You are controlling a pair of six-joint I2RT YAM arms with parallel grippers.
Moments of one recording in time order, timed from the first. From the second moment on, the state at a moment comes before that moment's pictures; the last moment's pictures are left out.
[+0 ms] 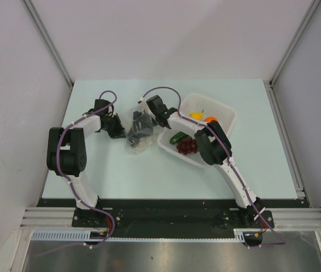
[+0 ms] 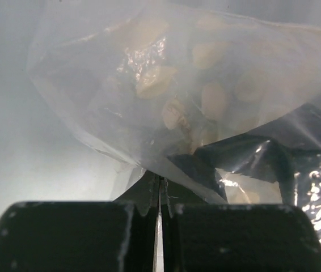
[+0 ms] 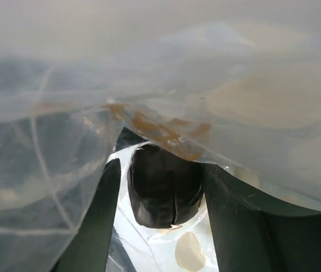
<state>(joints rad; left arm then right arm) -0.05 1.84 1.16 -0.42 0.34 -0.50 0.71 2.52 2.08 -0.28 -0.64 0.67</state>
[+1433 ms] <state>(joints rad) -0.02 1.49 0.86 -0.42 0.46 -0.47 0.67 2.44 2.13 -0.39 -0.51 0.88</state>
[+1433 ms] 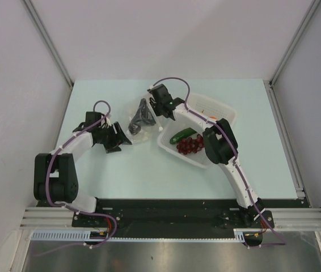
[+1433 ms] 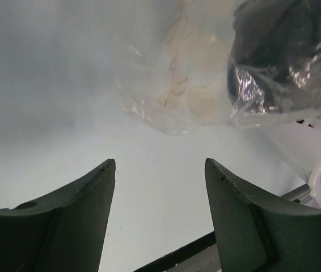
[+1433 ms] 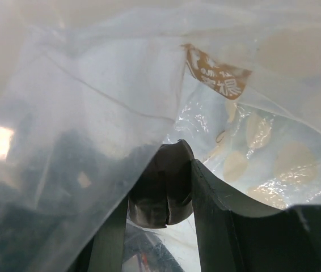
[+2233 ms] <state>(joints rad) -0.14 1.30 1.10 -0.23 0.54 -0.58 0.74 2.42 2.35 -0.81 -0.27 0.54</state>
